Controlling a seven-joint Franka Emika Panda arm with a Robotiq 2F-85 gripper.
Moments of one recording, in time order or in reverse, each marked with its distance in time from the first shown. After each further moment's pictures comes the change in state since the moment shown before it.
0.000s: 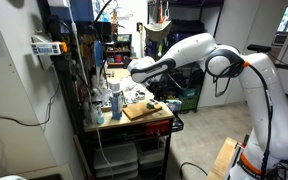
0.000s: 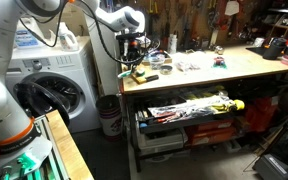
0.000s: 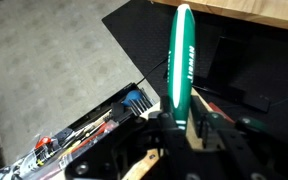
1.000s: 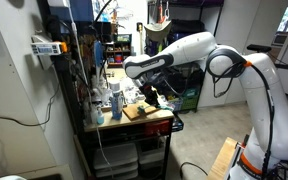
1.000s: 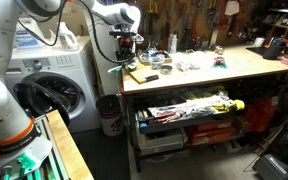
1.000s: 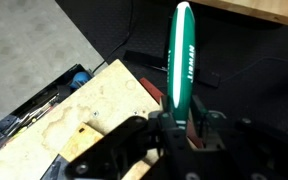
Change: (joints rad) arm 0.017 -0.004 0.044 0.044 0.205 0.000 0.092
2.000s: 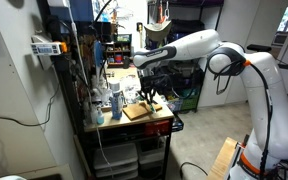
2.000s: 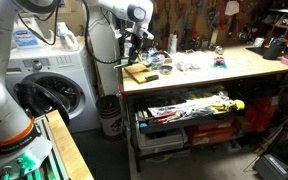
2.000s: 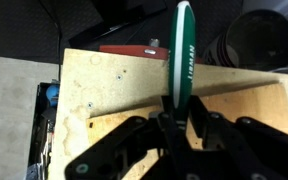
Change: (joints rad) arm -0.045 -0.031 -0.114 -0.018 0.290 0.256 0.543
